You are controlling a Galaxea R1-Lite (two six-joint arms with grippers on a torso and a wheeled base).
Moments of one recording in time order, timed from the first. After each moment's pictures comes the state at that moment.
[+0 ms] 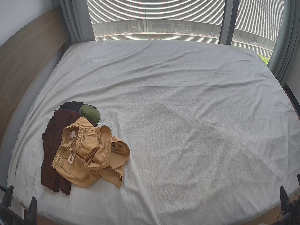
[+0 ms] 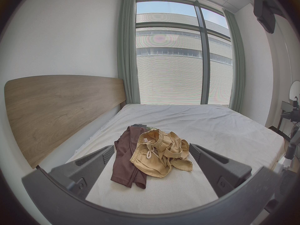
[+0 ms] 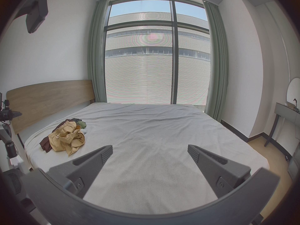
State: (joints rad) left arm 0.00 0.02 -0.02 0.00 0.02 0.00; right arm 0.00 0.02 -0.02 0.00 0.00 -0.02
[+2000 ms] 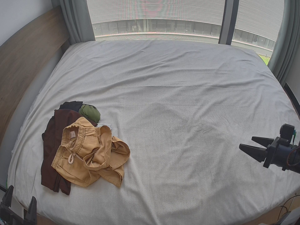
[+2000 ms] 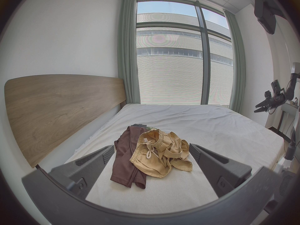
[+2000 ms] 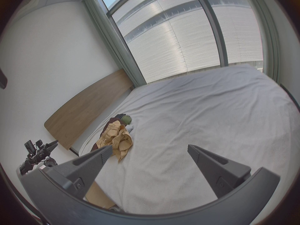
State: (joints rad) left arm 0.00 0.02 -0.02 0.00 0.02 0.00; right arm 0.21 1.23 -0.29 -0.67 0.37 0.20
